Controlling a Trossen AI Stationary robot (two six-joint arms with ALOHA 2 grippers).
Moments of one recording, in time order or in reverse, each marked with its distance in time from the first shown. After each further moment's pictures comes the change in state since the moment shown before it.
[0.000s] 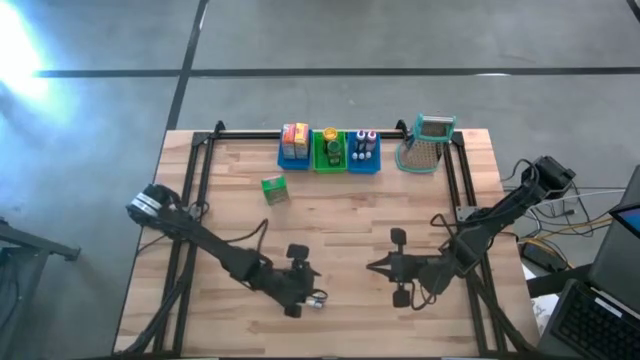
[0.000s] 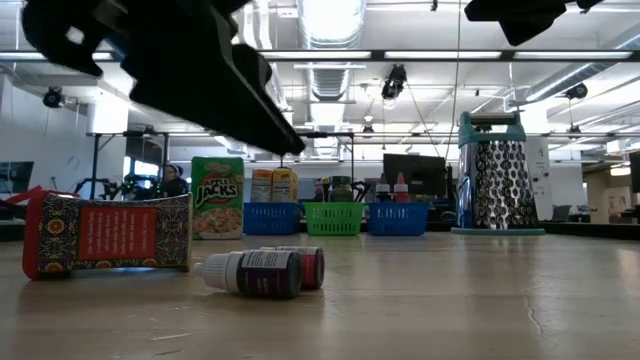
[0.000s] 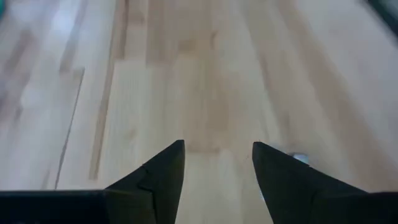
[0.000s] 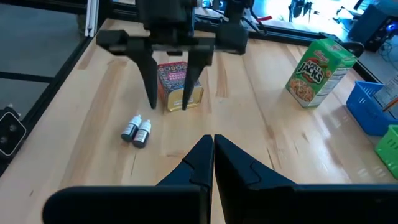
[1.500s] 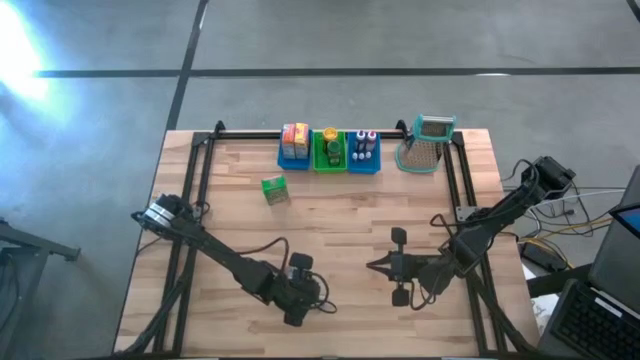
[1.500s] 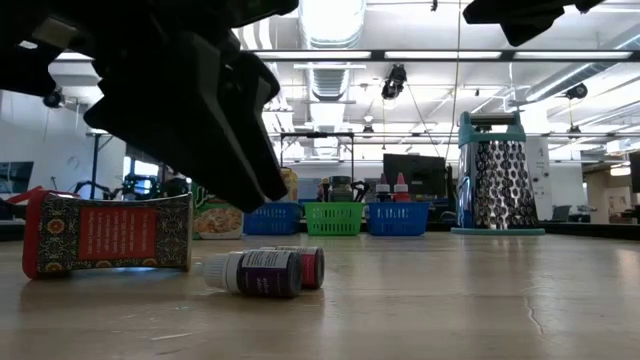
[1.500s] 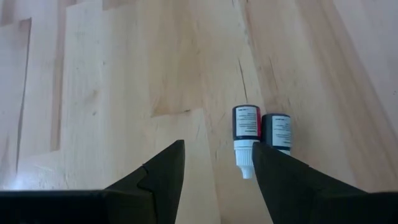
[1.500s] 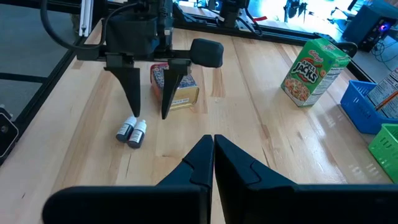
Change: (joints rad) left arm -0.023 0.134 0.214 -0.340 0.059 -0.073; right arm 0.000 0.002 -0.001 -0.003 0.018 0.002
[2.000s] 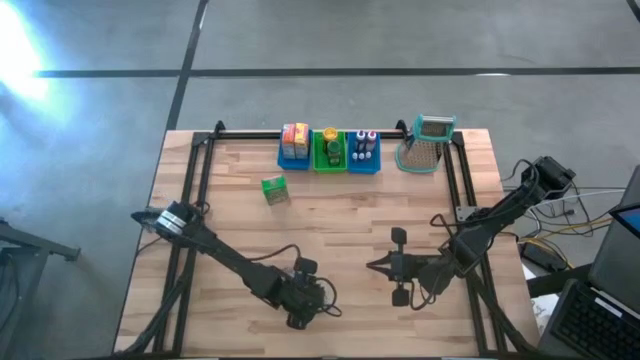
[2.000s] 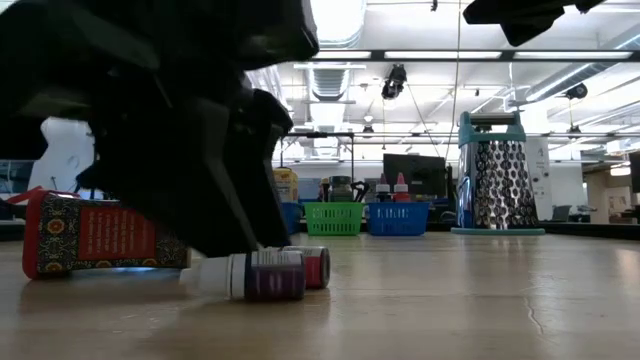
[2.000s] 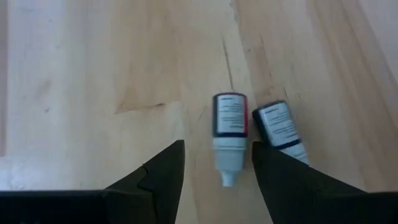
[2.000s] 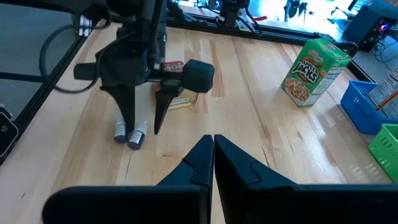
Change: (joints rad) left arm 0.005 0.100 0.055 -0.012 0.056 -0.004; right arm 0.000 0.000 0.000 -0.001 -0.001 0.000
